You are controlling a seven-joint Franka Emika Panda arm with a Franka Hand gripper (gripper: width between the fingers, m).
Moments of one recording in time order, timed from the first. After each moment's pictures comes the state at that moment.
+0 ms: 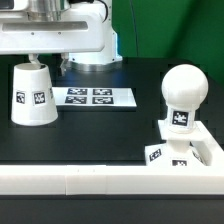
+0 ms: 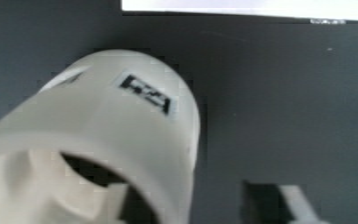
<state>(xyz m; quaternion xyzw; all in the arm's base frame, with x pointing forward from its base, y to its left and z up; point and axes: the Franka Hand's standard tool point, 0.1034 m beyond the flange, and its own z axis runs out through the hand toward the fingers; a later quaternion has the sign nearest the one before) 0.425 -0.104 0.080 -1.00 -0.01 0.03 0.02</state>
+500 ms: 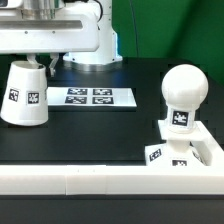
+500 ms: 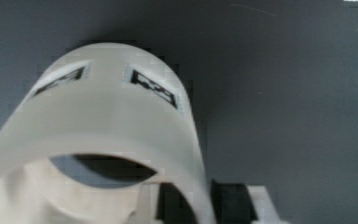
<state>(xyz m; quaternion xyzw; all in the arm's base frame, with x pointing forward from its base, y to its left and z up) 0.434 -0.115 0.081 -1.00 -0.03 0.02 0.01</state>
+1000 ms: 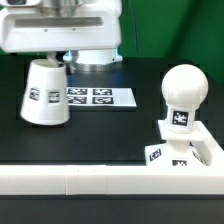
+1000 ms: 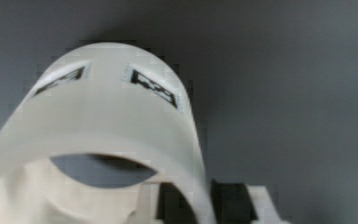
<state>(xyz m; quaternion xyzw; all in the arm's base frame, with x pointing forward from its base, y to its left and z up) 0.461 -0.054 0.098 -1.00 0.03 0.03 0.03</state>
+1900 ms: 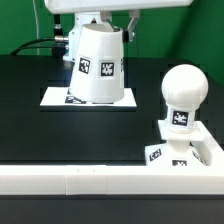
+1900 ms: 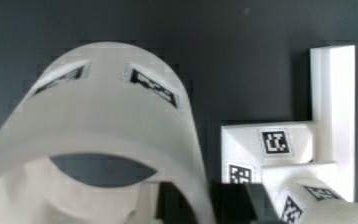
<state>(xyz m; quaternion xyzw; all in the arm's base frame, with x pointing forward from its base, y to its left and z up) 0.546 0.010 0.166 -0.99 0.08 0.05 0.05</state>
